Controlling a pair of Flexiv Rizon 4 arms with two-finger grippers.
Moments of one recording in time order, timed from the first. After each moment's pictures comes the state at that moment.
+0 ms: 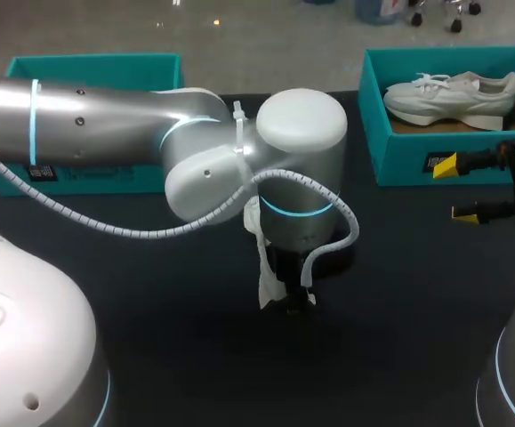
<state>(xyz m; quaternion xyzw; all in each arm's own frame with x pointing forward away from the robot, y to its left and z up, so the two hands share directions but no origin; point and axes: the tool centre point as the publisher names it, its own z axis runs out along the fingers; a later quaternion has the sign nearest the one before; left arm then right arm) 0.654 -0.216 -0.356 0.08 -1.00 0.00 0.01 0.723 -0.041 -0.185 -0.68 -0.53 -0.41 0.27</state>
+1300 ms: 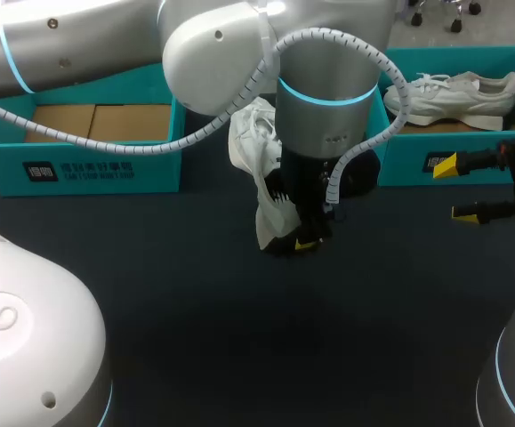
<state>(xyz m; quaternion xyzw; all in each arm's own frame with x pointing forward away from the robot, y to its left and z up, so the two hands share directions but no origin) 0.662 -0.219 -0.202 0.12 -0.99 -0.02 0.00 0.724 -0.041 -0.185 -0.68 -0.53 -0.41 0.27</state>
